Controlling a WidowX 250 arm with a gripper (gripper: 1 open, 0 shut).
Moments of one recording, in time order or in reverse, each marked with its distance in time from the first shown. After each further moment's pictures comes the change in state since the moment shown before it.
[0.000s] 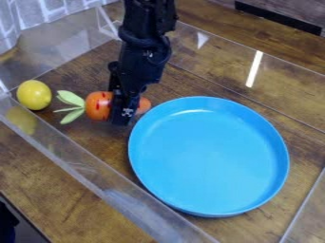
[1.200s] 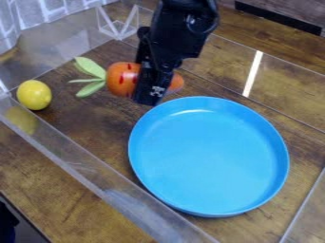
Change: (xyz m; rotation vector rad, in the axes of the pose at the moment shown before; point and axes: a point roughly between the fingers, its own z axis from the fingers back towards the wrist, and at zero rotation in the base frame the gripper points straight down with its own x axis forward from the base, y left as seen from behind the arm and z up) arm 0.016 -0.049 0.075 0.137 -0.006 -0.093
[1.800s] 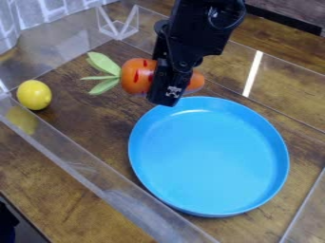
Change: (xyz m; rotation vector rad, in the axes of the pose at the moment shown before) arm 0.006 -0.009 0.009 0.019 -0.018 -0.031
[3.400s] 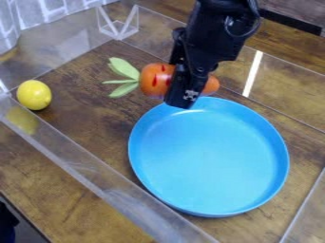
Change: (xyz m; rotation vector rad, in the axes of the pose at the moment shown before) arm 0.015 0.017 -0.010 0.005 -0.022 -0.005
